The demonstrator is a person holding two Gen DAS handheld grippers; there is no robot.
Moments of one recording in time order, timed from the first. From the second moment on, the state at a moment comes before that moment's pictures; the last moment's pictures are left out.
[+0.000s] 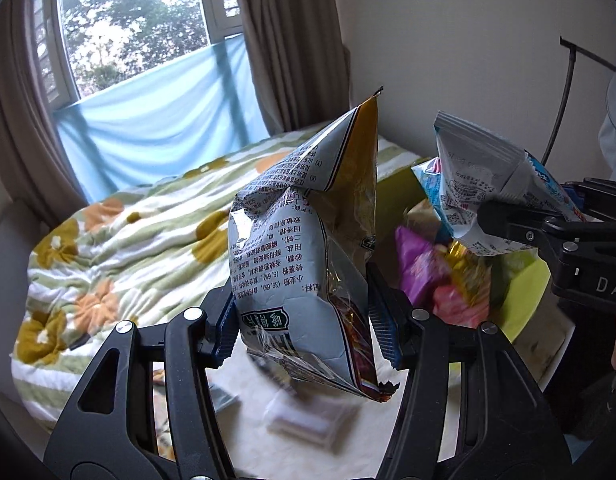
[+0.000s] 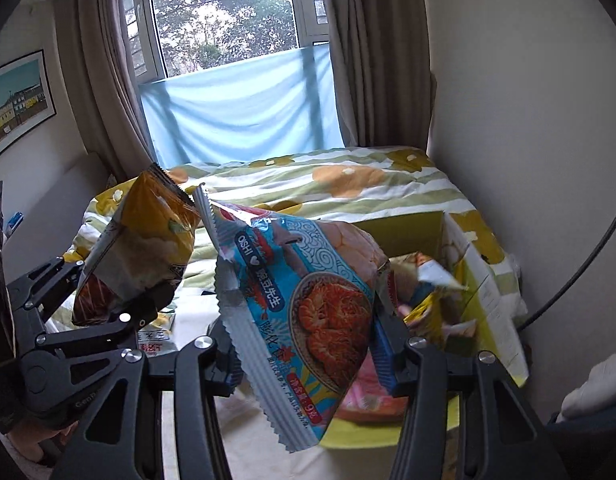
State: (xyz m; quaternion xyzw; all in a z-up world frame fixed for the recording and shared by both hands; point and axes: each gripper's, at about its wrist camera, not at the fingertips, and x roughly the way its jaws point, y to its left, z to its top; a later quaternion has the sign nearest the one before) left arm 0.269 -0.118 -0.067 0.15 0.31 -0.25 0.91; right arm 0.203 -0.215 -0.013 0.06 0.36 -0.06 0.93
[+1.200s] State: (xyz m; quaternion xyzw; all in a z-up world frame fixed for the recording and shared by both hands) left arm 0.330 -0.215 -0.136 0.06 0.43 -0.13 0.89; right arm 0.320 -0.339 -0.048 -0.02 0.42 0.08 0.90
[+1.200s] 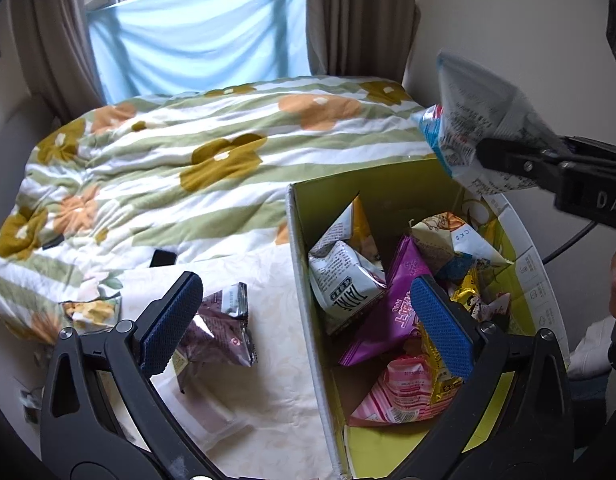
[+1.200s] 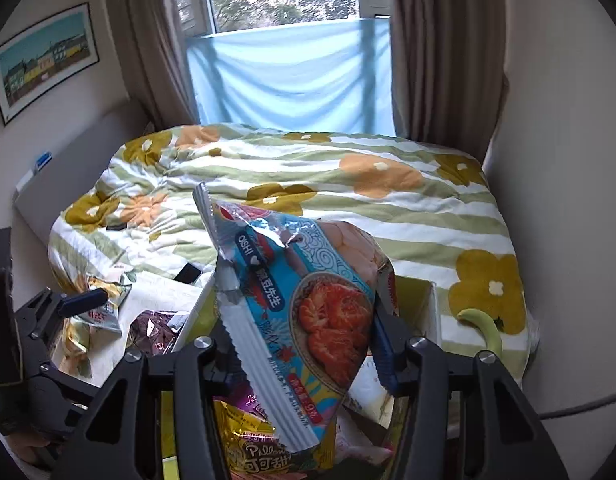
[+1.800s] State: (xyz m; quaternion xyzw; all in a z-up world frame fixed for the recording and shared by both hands) left arm 0.299 -0.209 -0.135 0.05 0.42 -0.13 0.90; right arm 0.263 -0.354 -0.059 0.02 0.39 0.08 0.92
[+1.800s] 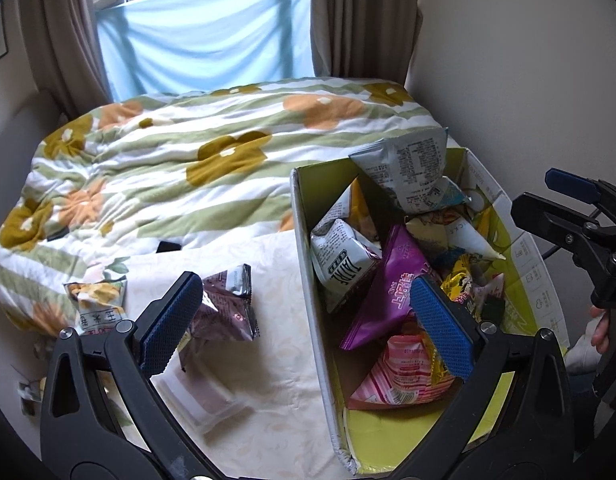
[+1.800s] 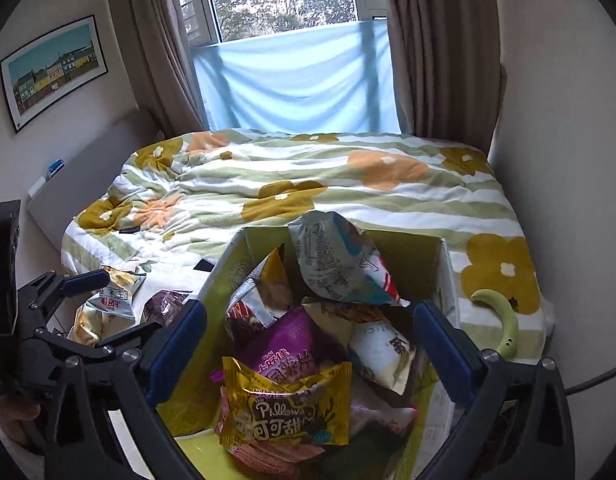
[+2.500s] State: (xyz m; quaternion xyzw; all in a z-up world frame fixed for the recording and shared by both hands) left arm 0.223 -0.154 -0.071 0.05 0.37 -0.09 0.92; right arm 0.190 -0.323 -0.006 0.02 0.37 0.05 0.93
